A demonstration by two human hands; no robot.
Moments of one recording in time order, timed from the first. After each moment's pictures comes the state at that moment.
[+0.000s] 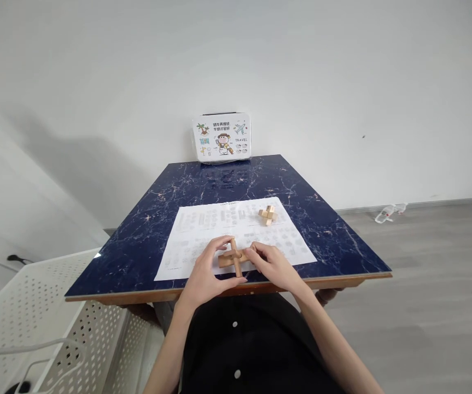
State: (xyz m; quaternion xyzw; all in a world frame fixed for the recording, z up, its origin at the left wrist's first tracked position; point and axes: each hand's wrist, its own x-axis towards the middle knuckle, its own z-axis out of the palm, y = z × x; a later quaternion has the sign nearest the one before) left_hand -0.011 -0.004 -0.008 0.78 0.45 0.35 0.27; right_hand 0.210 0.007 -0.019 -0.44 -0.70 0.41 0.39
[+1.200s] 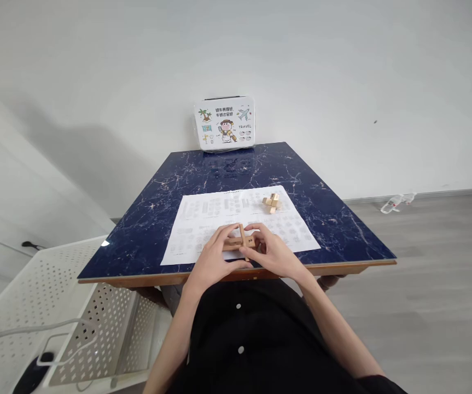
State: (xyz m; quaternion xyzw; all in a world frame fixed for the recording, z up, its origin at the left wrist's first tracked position) left_hand -0.002 -0.001 -0.014 0.78 0.47 0.31 0.26; right_hand 0.210 0.002 -0.022 -0.42 -0.72 0.41 0.37
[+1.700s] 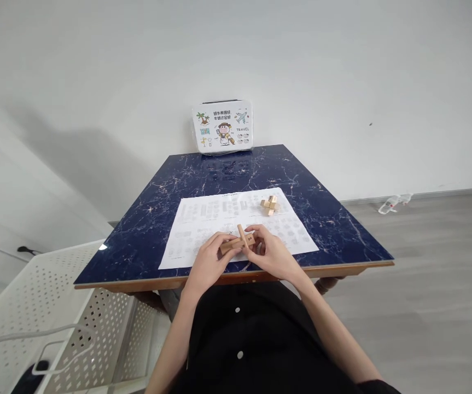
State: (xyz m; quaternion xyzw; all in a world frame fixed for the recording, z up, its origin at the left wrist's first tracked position) left_hand -0.002 0.006 -0.015 0.78 0.46 0.36 0.23; right_hand 0.206 0.004 -0.026 -0.44 -0.69 0.39 0.41
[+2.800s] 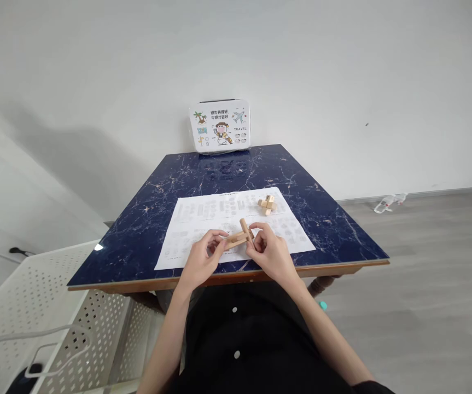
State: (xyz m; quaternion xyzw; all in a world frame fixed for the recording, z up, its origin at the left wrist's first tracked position) left_hand -0.011 0.009 -0.010 0.72 0.48 0.37 0.34; right_hand 0.202 0.002 -0.033 -0.50 -0.68 0.25 0.47
